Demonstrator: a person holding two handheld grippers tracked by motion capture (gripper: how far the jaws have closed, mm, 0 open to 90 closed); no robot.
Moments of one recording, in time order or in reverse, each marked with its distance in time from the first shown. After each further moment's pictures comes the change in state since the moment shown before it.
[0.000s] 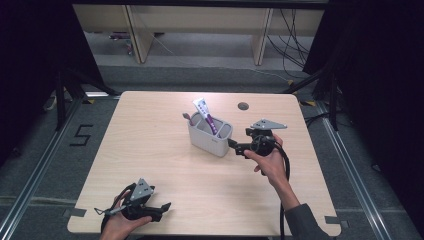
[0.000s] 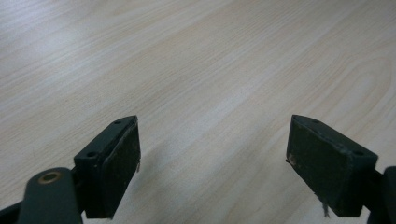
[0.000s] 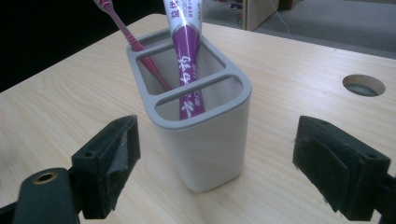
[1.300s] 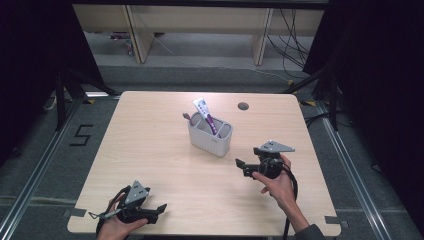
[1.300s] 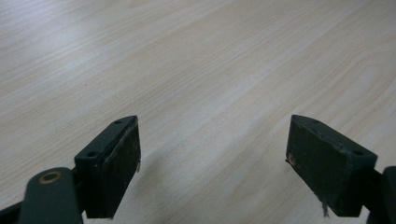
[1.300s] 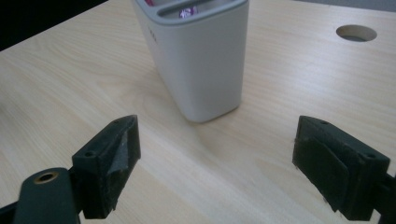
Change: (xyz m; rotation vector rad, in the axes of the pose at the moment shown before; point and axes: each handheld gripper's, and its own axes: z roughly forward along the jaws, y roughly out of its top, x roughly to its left) left arm 0.001 -0.008 -0.010 -0.023 0.023 -0.031; right arm 0.006 -0.058 -0.026 0.043 -0.035 0.003
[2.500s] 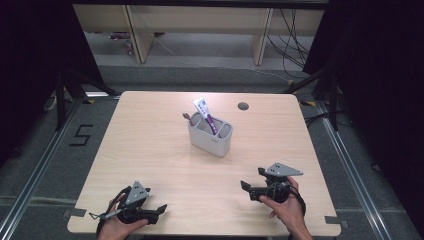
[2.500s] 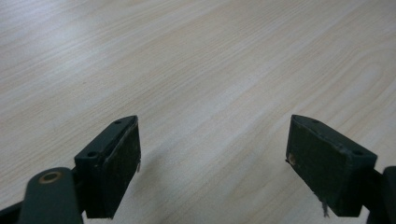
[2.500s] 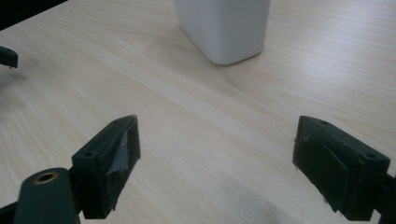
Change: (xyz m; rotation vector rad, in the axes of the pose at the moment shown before) left arm 0.000 -0.002 0.001 0.017 0.001 0.020; right arm 0.019 -0.047 -0.034 0.022 0.041 0.011
